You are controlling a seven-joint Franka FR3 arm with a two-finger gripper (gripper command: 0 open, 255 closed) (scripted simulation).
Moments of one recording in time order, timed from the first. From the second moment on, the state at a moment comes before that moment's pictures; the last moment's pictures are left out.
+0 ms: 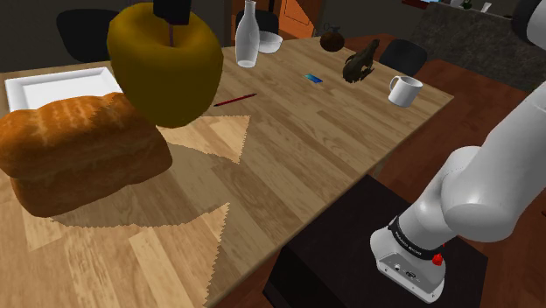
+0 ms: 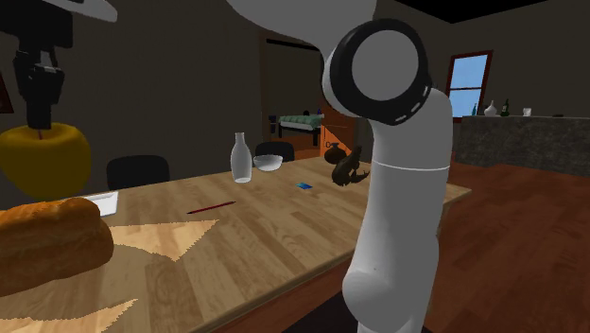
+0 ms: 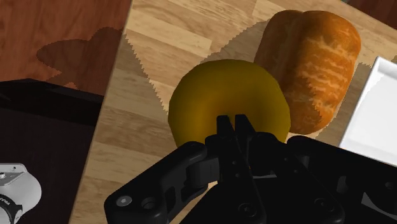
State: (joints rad) arm 0.19 0.01 0.70 -1.29 0.03 1.51 2.12
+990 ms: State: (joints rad) arm 0.21 -0.02 0.72 -1.49 0.04 1.70 2.17
